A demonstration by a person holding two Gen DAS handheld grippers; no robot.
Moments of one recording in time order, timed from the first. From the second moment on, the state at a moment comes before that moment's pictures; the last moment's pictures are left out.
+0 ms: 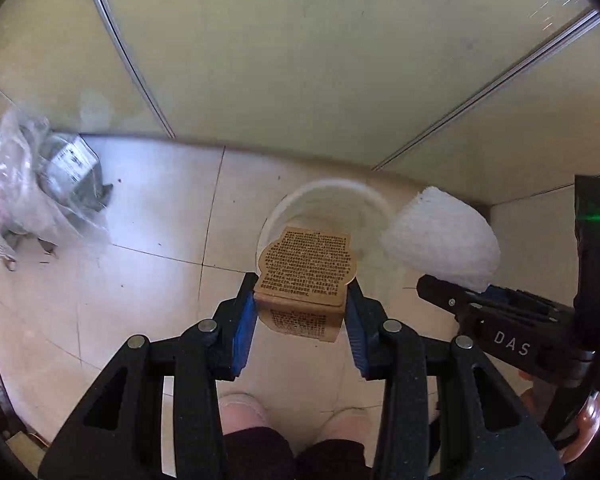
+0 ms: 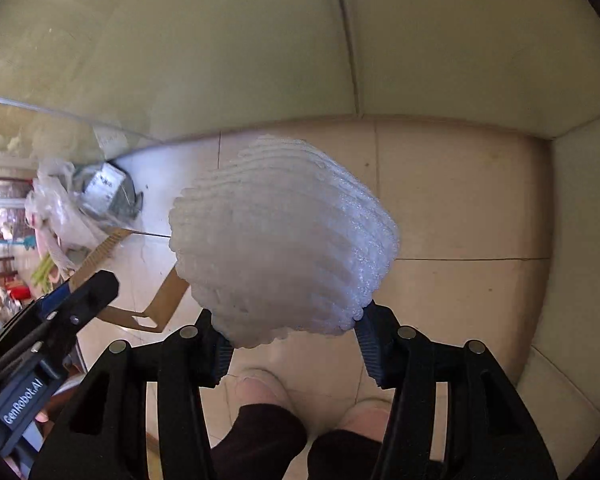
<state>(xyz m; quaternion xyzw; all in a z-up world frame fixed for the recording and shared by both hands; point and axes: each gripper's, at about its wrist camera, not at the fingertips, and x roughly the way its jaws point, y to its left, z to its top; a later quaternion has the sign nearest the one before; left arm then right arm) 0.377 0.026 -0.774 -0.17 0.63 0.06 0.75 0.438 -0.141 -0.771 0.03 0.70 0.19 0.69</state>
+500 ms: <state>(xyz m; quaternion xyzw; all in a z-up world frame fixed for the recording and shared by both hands) 0.388 0.022 -0.845 -0.20 0.64 0.05 0.74 0.447 -0.143 -0.822 0.03 0.73 0.23 0.64</state>
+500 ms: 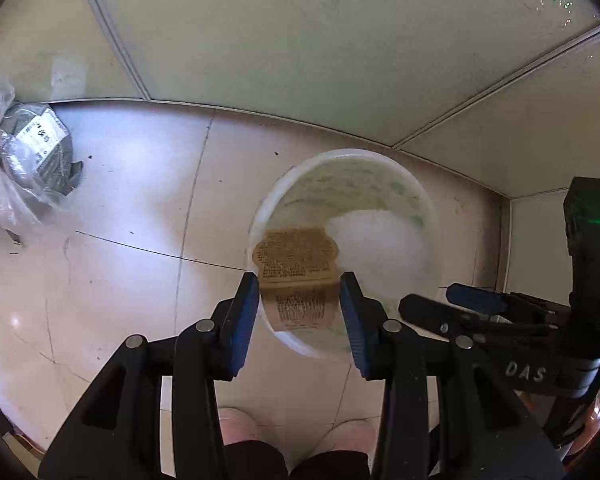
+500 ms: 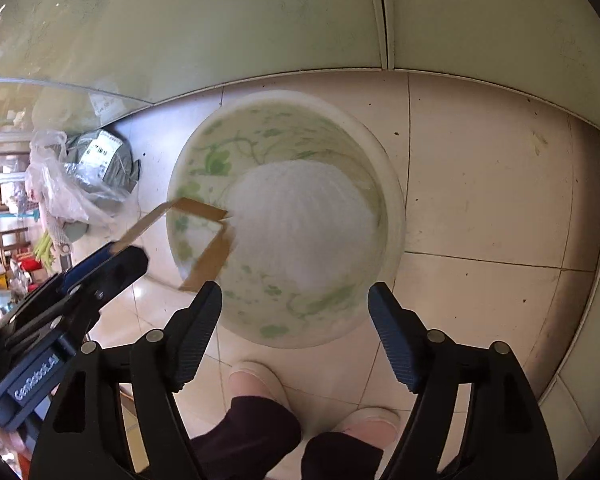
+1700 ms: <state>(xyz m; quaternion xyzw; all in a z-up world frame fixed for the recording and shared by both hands) 0.351 0.038 -0.347 -0.10 0.55 0.03 0.83 0.393 -0.159 -0.321 0.06 0.57 0.18 0.80</state>
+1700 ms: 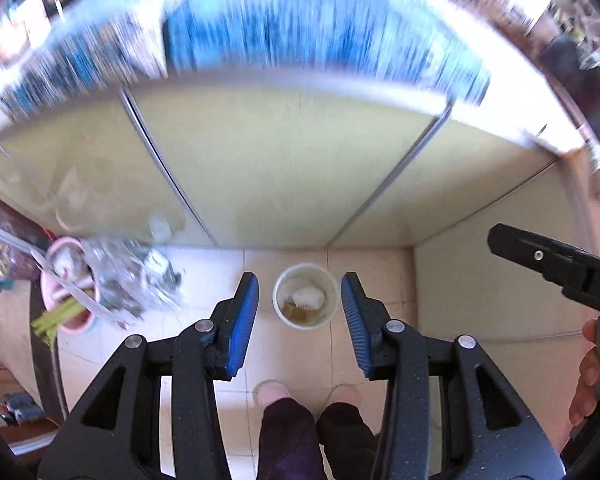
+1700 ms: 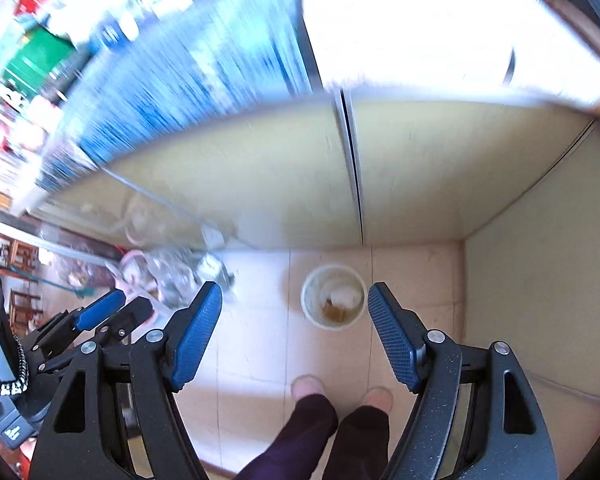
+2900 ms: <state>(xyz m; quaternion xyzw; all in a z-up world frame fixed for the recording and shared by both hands) 0.533 0.056 -0.126 -0.12 0.42 0.09 0.90 0.549 -0.199 -0.130 0.04 0.46 0.21 0.86</state>
